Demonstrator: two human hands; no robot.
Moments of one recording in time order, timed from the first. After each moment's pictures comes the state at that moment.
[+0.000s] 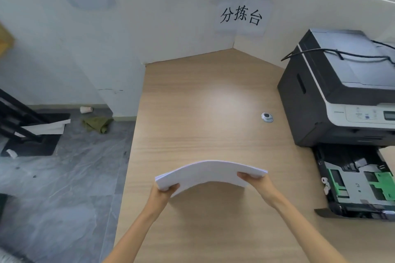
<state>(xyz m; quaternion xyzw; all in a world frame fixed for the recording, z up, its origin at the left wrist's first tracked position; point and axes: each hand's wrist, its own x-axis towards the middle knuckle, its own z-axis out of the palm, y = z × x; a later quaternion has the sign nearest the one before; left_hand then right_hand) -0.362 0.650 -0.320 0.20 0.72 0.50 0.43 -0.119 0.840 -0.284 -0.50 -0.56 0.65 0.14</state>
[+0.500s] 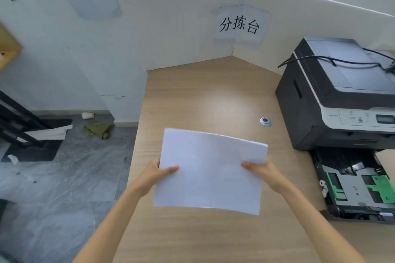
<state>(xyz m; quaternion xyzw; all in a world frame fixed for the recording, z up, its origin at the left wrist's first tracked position) -0.411 0.676 -0.263 0.22 0.67 0.46 0.55 -0.122 0.869 -0.249 -0.43 -0.60 0.66 0.13</state>
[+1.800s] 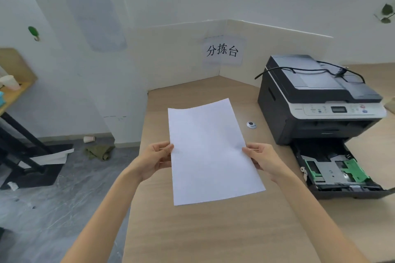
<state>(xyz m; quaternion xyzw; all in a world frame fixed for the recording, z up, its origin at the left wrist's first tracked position) -0.375 0.627 -0.145 0.28 0.55 0.52 0.59 -0.093 0.779 -0.140 -0.45 -0.58 0.65 0.20</state>
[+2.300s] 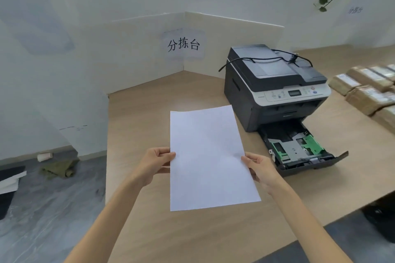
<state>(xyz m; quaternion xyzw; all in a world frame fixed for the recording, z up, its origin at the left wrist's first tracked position) -0.325 0.678 -0.161 0.35 0.62 0.42 0.57 -0.028 0.755 -0.167 -0.54 -0.47 0.64 0.28</state>
